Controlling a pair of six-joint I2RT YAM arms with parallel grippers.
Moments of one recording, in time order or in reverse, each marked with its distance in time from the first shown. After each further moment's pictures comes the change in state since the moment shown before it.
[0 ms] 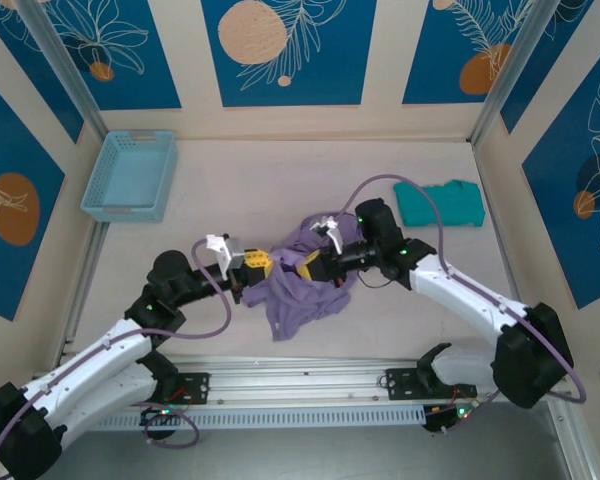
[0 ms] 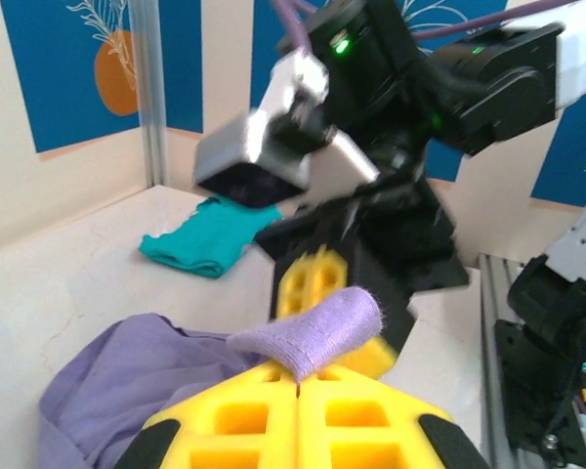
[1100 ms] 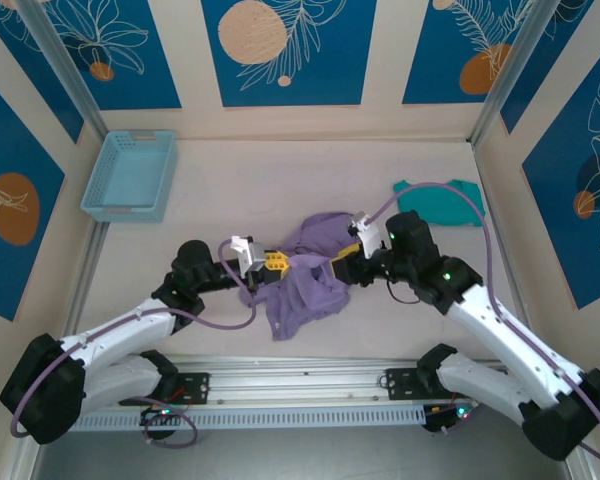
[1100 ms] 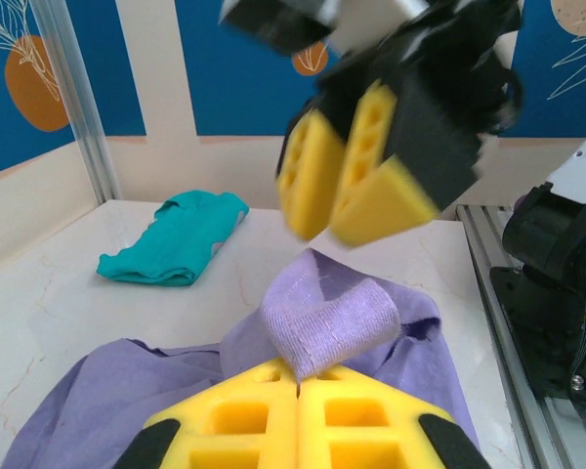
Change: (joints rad) left arm 0.000 0.272 0.001 0.248 0.159 0.151; right arm 0.051 -0.345 0.013 -0.324 0.570 0.016
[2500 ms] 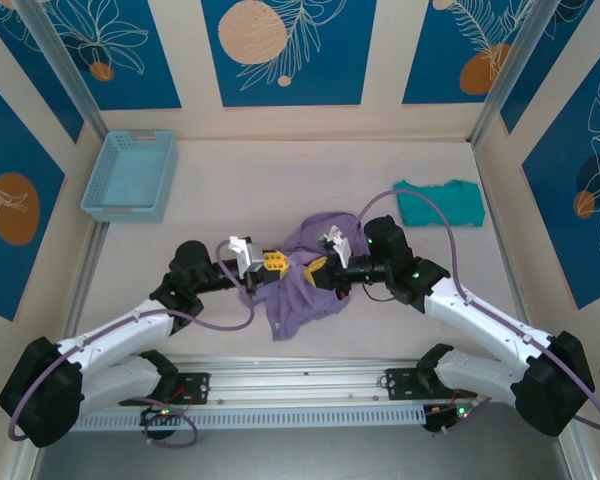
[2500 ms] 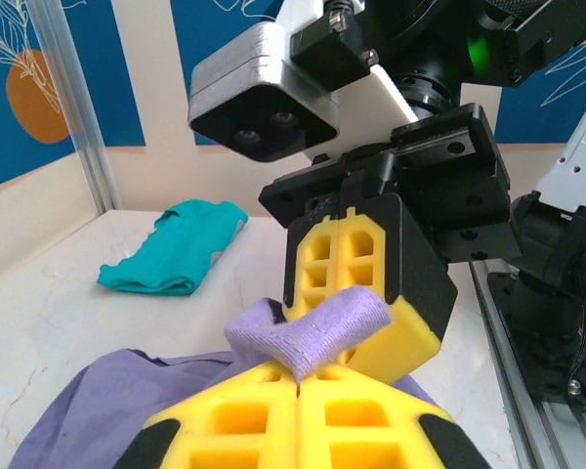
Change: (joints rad) left arm 0.000 -0.020 0.000 -0.001 0.006 0.000; right arm 0.030 0.179 -0.140 0.372 -0.313 -0.052
